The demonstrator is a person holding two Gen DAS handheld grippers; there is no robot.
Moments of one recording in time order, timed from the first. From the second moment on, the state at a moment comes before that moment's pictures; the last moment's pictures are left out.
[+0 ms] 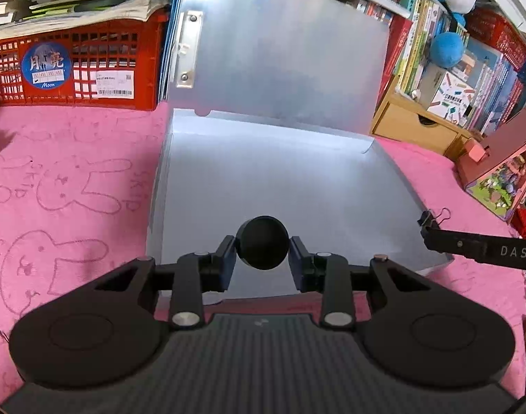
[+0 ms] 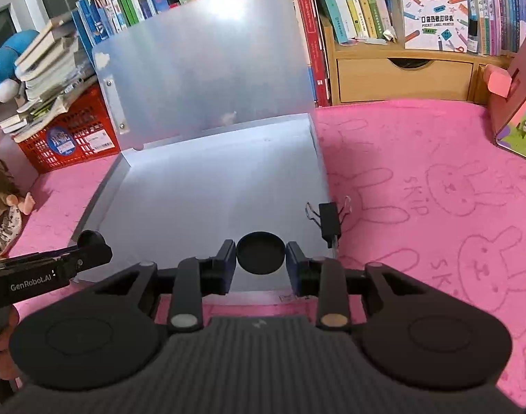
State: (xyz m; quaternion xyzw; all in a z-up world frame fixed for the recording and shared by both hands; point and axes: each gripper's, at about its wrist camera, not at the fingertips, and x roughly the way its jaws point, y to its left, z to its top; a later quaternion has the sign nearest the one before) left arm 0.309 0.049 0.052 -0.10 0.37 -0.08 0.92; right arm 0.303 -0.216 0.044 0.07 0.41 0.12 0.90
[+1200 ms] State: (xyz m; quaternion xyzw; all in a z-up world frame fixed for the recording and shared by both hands) left arm 0.437 0.039 0.027 -0.07 0.41 -0.05 0.91; right arm 0.431 -0.186 0.008 0.05 0.44 0.08 0.89
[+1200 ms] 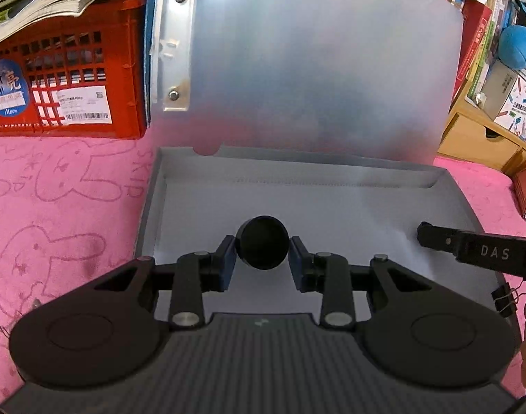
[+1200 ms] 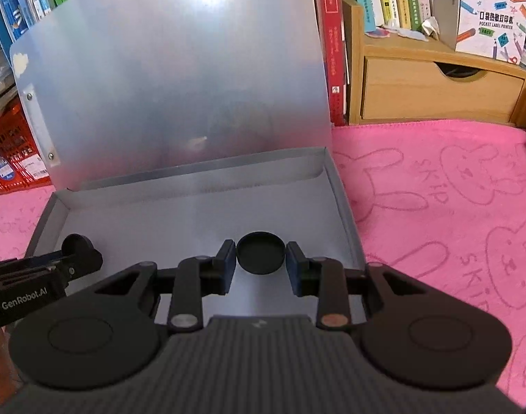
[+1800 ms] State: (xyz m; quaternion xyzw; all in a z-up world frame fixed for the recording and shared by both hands) left arm 0.405 0.035 0.054 -0.04 0.37 -0.04 0.93; right arm 0.400 -0.191 0.042 0.06 0.41 0.09 0.91
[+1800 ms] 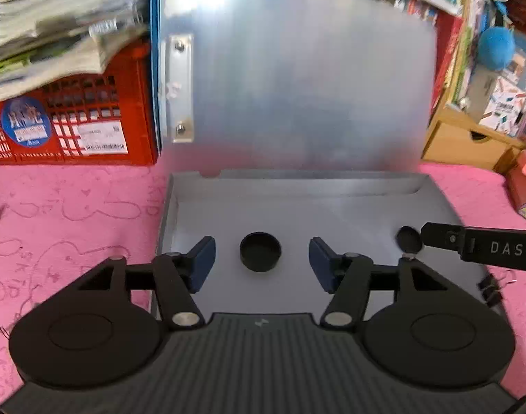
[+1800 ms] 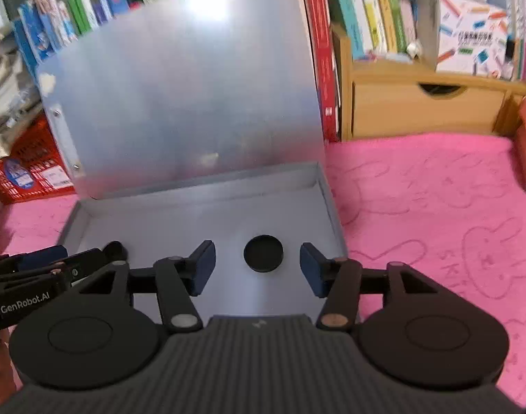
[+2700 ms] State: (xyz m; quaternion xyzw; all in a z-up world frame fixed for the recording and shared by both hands) left arm 0.210 0.023 0.140 -0.01 0.28 -0.10 0.95; right arm 0.212 -0.220 0.132 0.03 0.28 0.19 0.94
